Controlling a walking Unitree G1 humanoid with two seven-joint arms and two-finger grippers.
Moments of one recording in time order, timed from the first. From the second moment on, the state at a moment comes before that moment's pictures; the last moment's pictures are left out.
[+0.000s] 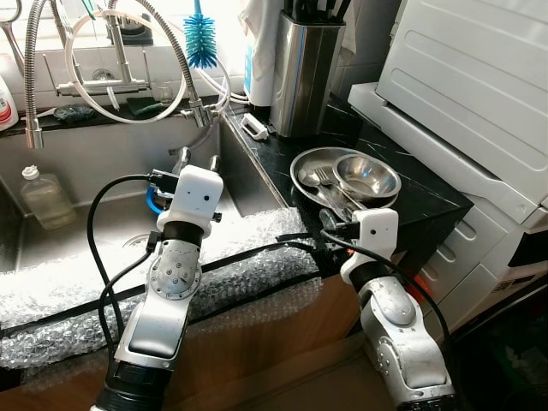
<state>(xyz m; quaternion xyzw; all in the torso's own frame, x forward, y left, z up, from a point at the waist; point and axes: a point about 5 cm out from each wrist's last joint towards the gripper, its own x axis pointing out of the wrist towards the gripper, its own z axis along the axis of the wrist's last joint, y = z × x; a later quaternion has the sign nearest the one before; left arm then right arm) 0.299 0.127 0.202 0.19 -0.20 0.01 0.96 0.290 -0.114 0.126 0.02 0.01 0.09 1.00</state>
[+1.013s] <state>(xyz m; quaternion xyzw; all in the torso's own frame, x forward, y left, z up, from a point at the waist) 0.299 0.127 0.202 0.19 -0.20 0.00 0.96 0.293 -0.112 0.130 0.02 0.00 0.10 1.00</state>
